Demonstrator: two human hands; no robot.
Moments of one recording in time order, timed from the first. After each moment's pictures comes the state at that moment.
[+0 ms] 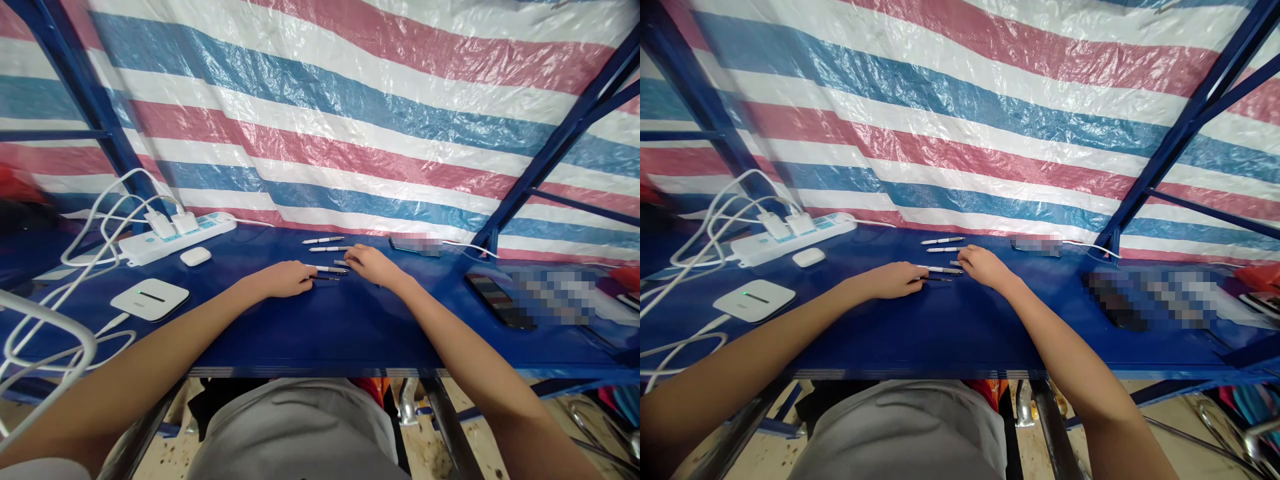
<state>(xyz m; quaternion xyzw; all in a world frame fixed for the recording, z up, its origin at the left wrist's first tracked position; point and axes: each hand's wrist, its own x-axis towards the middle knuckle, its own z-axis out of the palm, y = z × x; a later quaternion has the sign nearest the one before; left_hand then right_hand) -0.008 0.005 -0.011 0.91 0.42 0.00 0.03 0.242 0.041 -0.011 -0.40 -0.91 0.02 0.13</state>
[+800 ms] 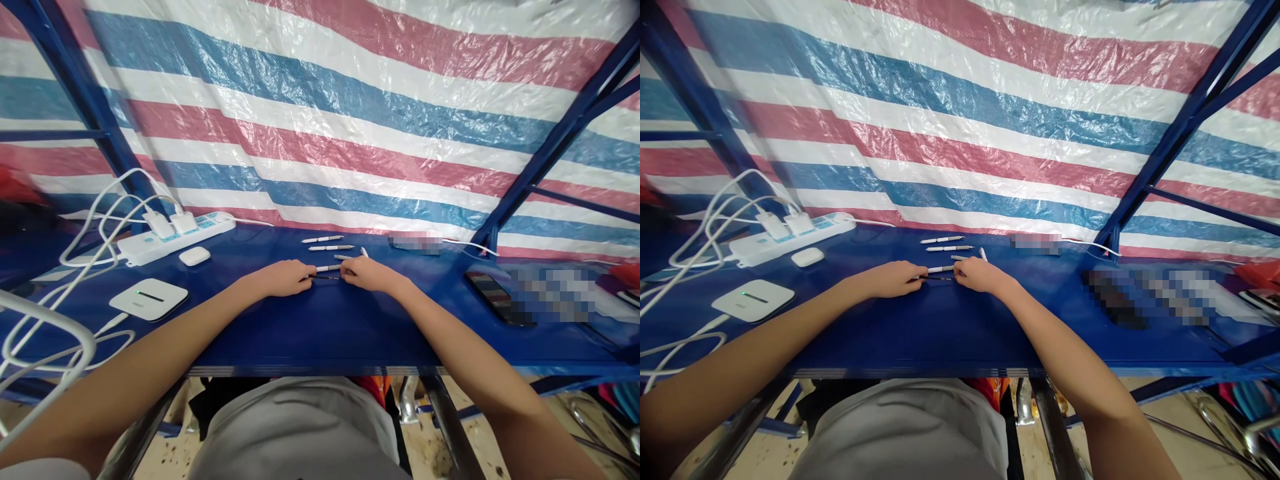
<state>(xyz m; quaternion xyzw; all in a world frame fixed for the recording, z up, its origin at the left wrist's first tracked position) -0.008 0.006 -0.012 0.91 0.42 0.00 0.04 0.233 0.030 -0.012 -0.39 -0.92 0.08 0.04</state>
